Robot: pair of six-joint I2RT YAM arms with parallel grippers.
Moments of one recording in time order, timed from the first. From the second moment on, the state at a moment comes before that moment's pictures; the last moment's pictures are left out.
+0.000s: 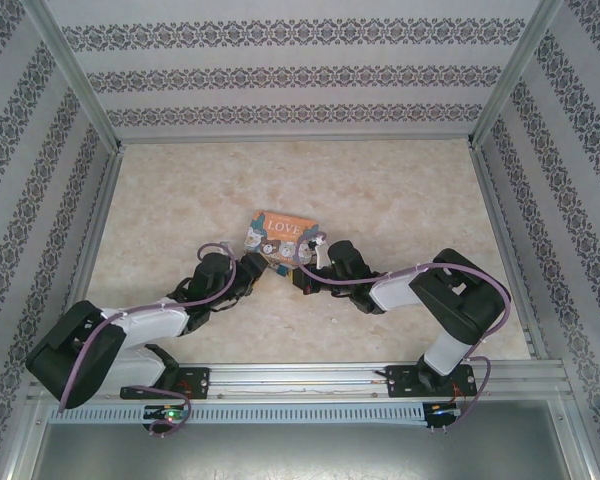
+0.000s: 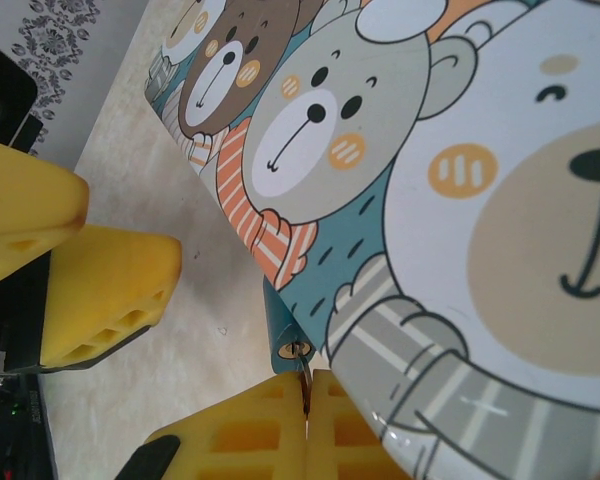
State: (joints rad) left arm -0.58 1.26 0.30 0.49 0.12 -1.40; right arm 0.73 1.68 0.52 0.64 -0.40 0.68
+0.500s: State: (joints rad) left arm -0.61 1.40 0.30 0.62 0.12 -1.45; right arm 0.72 1.68 0.52 0.64 -0.41 0.69
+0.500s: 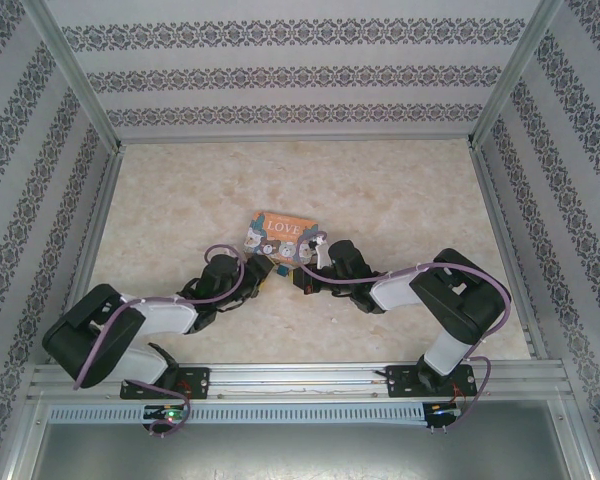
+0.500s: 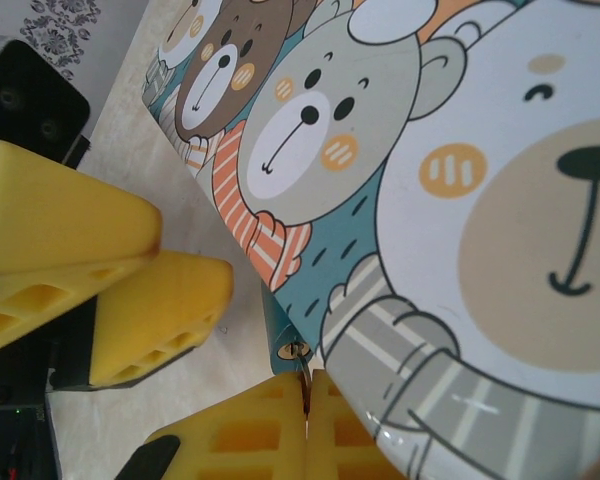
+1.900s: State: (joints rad) left arm -0.64 1.63 0.35 0.93 0.10 -1.56; right arm 0.67 1.50 0.49 0.57 -0.41 0.70
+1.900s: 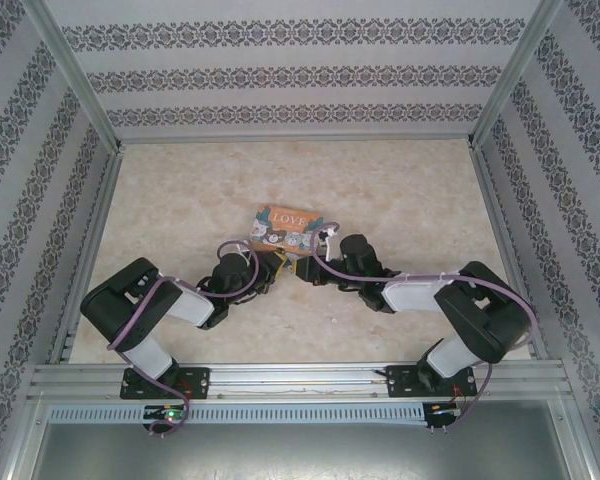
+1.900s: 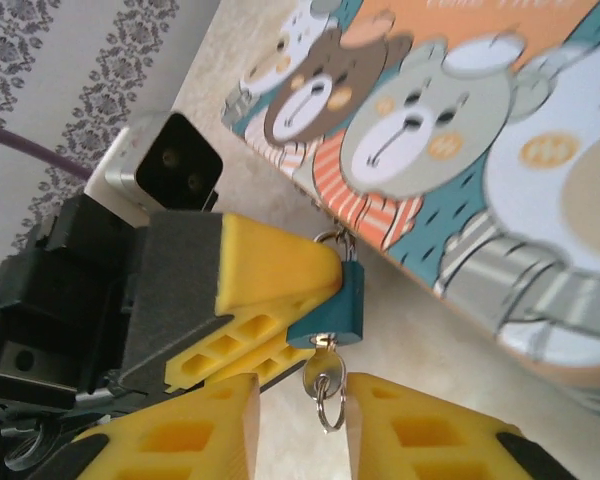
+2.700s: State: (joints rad) left arm -0.64 1.38 0.45 0.50 0.07 -1.55; right arm 0.78 1.00 0.40 0.34 -0.06 -0.29
